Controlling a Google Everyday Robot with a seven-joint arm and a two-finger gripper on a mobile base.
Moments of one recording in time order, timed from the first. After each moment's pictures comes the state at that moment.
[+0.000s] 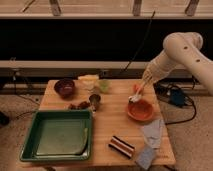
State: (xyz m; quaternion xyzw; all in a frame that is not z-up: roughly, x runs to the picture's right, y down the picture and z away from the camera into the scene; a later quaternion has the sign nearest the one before) arm 0.228 -0.030 0.723 -0.16 -0.17 -0.32 0.92
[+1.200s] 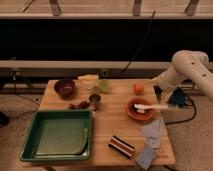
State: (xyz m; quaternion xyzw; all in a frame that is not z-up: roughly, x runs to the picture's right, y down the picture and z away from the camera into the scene) arm 0.269 0.041 0.753 -0.23 -0.19 -0.24 0.93
